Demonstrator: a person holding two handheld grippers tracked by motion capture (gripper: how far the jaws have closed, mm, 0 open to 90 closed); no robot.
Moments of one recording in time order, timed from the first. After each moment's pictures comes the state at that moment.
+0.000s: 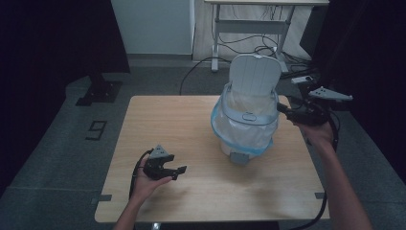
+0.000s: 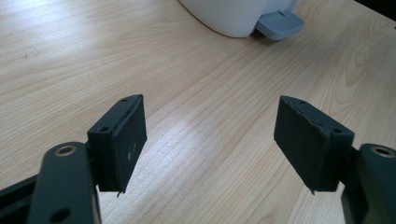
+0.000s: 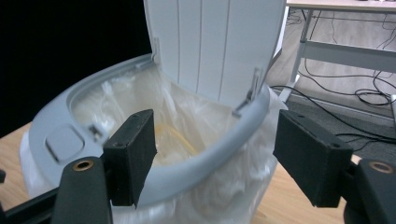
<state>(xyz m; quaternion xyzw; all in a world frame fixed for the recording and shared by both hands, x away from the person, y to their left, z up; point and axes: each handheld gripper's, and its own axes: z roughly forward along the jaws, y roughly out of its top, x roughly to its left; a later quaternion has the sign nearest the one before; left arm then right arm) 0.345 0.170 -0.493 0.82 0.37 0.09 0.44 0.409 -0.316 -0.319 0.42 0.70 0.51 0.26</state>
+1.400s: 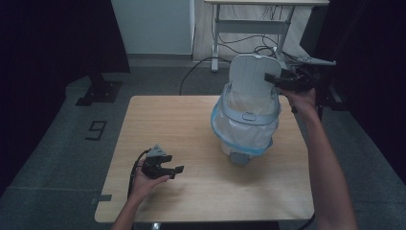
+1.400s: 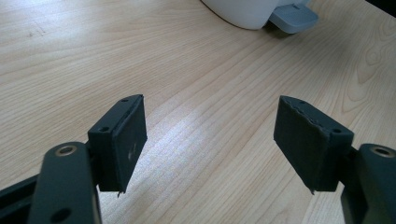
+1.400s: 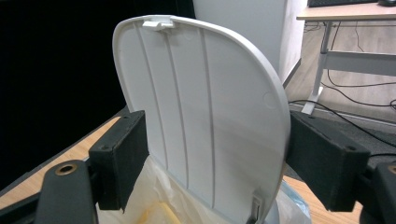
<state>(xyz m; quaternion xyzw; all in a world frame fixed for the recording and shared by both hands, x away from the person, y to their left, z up) 0.352 0.179 -0.504 0.81 0.38 0.07 0.43 0.501 -0.296 -0.290 0.42 0.68 0.55 0.22</state>
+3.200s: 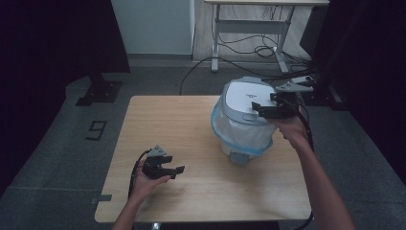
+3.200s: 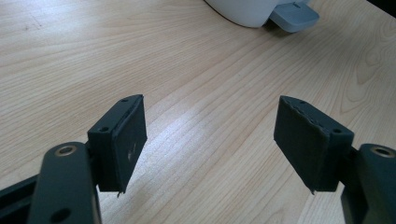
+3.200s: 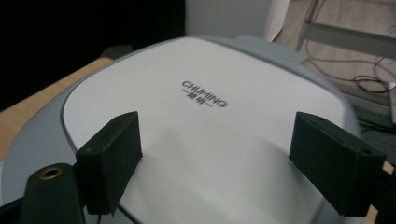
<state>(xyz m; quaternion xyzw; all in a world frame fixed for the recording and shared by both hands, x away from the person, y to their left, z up) 0.352 0.178 -0.505 0.81 0.39 0.06 0.43 0.436 -0.248 -0.328 0.43 0.73 0.46 0.27</state>
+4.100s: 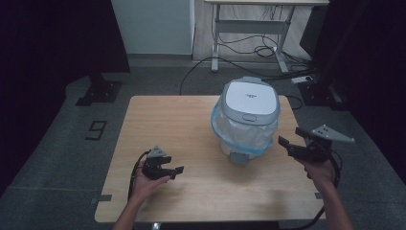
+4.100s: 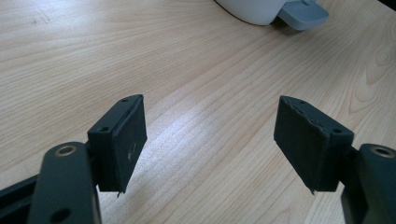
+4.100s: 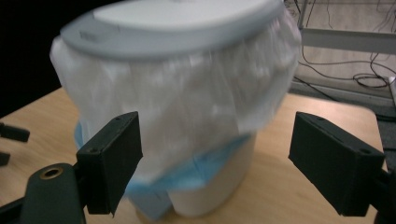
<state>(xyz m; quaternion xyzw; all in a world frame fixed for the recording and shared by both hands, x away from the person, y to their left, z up) 0.350 0.178 -0.508 0.81 0.40 0.07 0.42 0.333 -0.326 -0.393 0.44 0.69 0.51 0.26</state>
